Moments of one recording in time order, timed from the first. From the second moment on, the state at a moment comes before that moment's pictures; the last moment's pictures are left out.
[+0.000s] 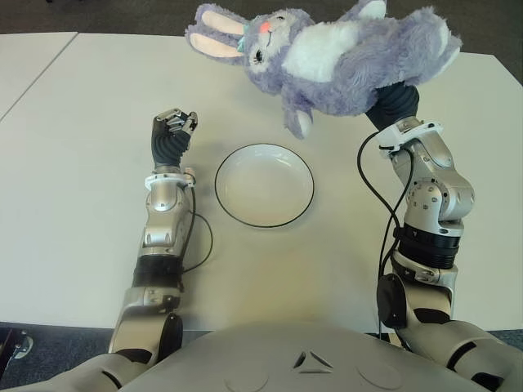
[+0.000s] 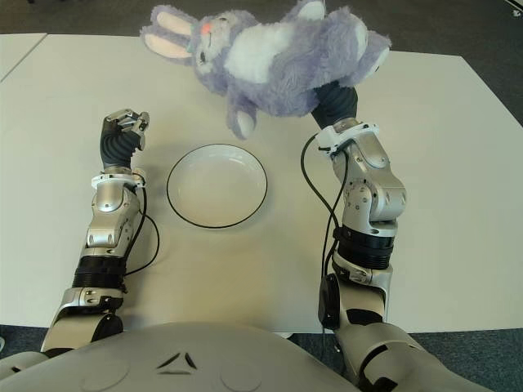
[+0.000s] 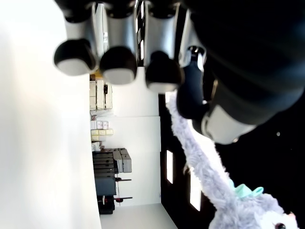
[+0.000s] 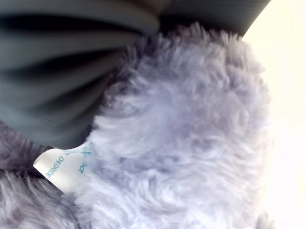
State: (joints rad) left arm -0.18 0.04 0.13 0.20 -0.03 -0.16 0.15; right arm -0.45 -0.21 -0.23 -0.32 0.55 0.68 0.18
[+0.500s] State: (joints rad) left arm -0.21 0.05 0.17 0.24 -0.01 -0.15 0.22; right arm -0.40 -0.25 -0.21 -0.40 0.59 0.74 0.20
